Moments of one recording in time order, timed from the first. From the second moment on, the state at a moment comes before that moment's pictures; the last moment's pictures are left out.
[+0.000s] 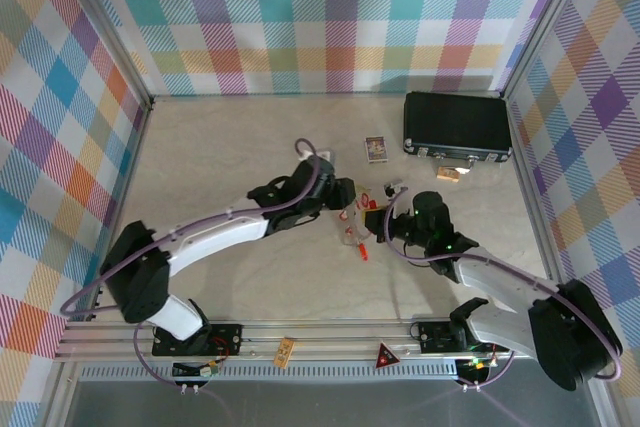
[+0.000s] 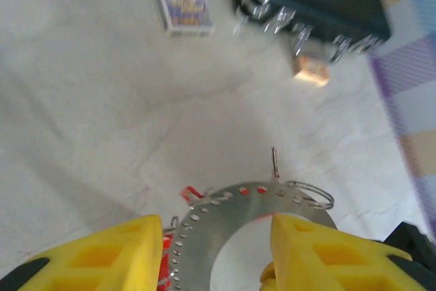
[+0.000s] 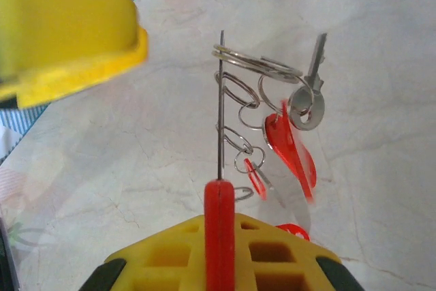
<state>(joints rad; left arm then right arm) -0.86 1.51 1.09 -0.19 -0.11 -0.77 0.53 1.07 0.39 0.25 -0.37 0.38</state>
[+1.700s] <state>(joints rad) -0.96 1.27 0.74 0.16 0.07 -0.27 0.53 1.06 0.77 -0.25 -0.20 0.80</state>
